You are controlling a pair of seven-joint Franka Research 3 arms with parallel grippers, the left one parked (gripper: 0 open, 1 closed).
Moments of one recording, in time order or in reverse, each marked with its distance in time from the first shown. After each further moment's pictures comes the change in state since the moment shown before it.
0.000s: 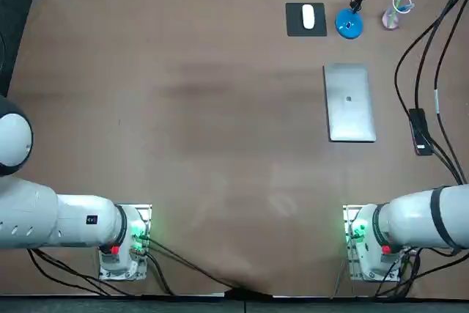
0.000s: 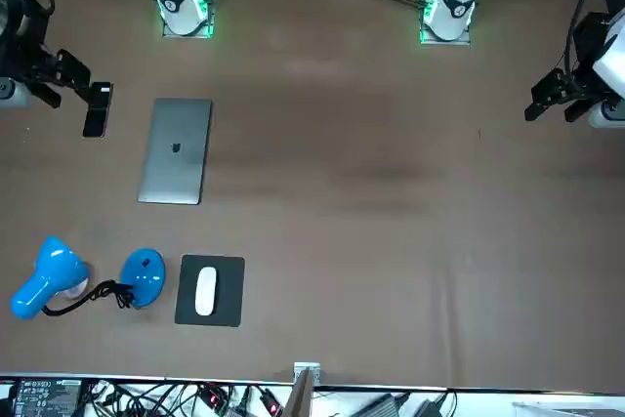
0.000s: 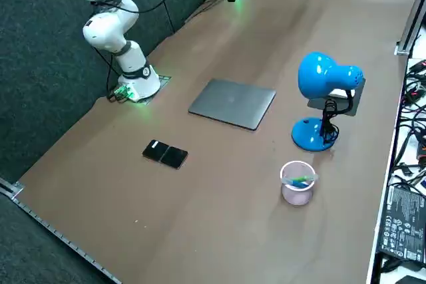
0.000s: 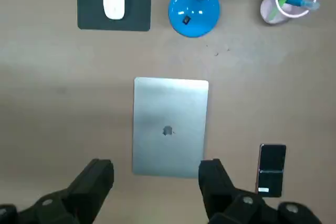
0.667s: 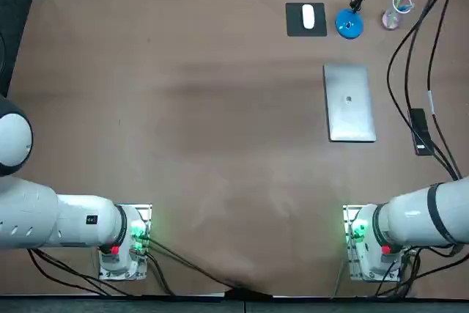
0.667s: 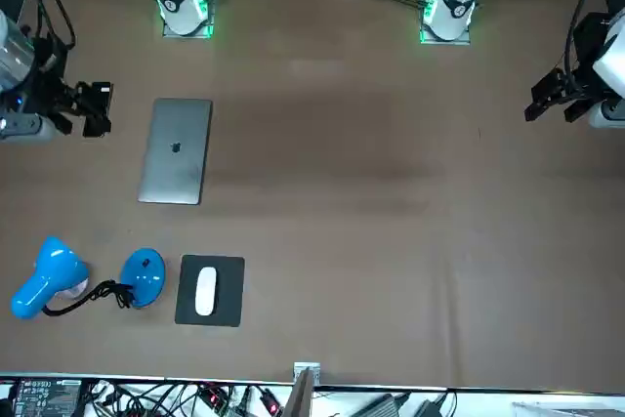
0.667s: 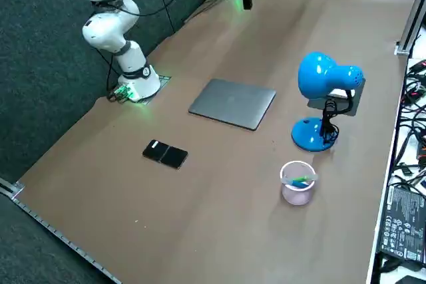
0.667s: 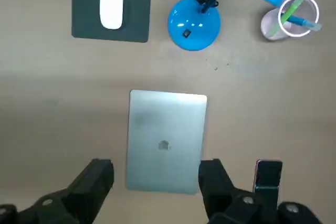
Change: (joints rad) arm -0.036 0.086 0.078 0.050 -0.036 0.046 0.013
